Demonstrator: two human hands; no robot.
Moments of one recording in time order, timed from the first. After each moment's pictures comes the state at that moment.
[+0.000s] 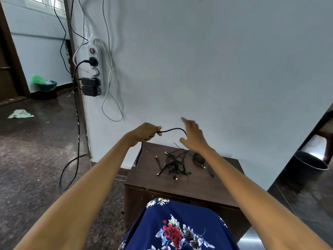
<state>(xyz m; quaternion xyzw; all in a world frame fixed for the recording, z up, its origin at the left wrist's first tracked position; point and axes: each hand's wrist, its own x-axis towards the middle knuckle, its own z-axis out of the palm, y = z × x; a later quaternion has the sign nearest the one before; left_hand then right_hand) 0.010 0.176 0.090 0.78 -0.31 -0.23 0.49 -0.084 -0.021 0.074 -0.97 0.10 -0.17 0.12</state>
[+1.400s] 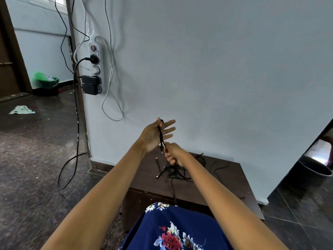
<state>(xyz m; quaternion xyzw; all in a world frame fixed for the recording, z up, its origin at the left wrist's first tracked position) 0.007 0.137 0.071 0.42 -0.23 -0.34 0.81 -0.059 0.039 0.050 -0.76 0.29 0.09 0.57</state>
